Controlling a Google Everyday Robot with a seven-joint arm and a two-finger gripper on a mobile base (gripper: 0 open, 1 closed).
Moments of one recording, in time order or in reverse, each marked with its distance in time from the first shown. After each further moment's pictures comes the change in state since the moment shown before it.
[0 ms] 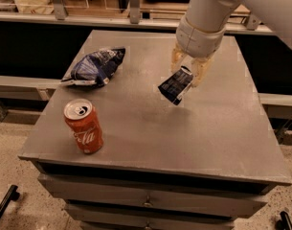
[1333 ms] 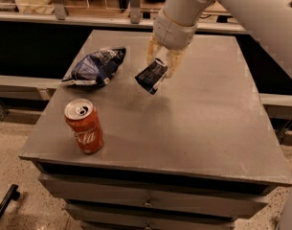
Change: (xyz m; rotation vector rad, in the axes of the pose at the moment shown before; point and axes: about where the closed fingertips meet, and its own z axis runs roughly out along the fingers) arm -0.009 -0.071 0.015 0.119 -0.092 -0.109
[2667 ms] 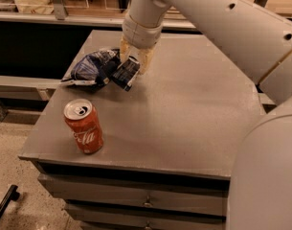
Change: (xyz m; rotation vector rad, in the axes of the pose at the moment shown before) arm -0.011 -0.075 0.043 0.023 0.010 -0.096
